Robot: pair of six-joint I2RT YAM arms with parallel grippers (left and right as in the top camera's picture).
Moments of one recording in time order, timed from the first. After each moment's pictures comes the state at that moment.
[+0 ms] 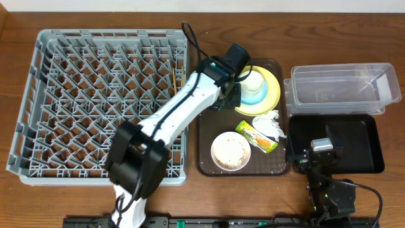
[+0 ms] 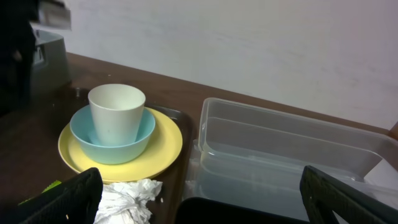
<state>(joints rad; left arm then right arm) -0.64 2.02 1.71 -1.02 0.05 -0.59 0.15 0.01 0.01 -0.07 0.04 -0.17</state>
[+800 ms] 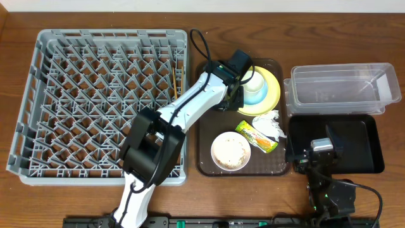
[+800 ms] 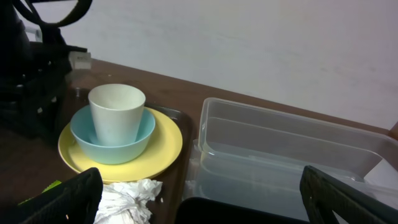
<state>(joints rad) -0.64 2.15 1.71 -0.91 0.07 -0.62 0.15 0.01 0.01 -0.07 0.04 -0.17</state>
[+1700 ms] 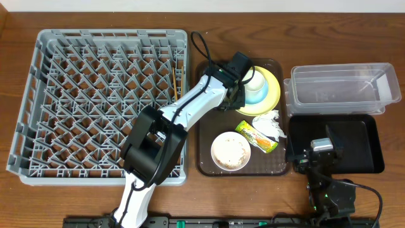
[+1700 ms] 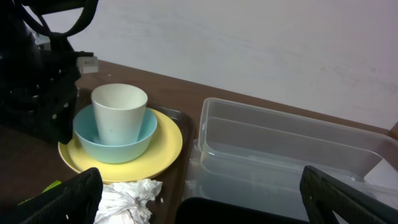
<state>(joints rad) -0.64 2.16 1.65 -0.78 0.07 -0.62 0.15 0.01 0.01 -0.07 0.04 -0.17</state>
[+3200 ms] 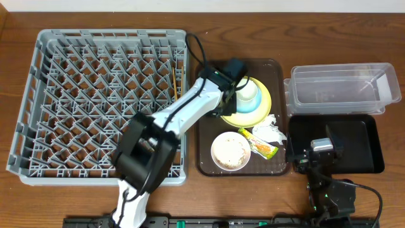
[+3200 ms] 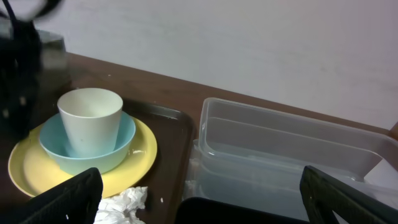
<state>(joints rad) -0.64 2.04 1.59 -0.92 -0.04 -0.62 0.15 0.01 0.01 -0.07 0.04 -0.17</state>
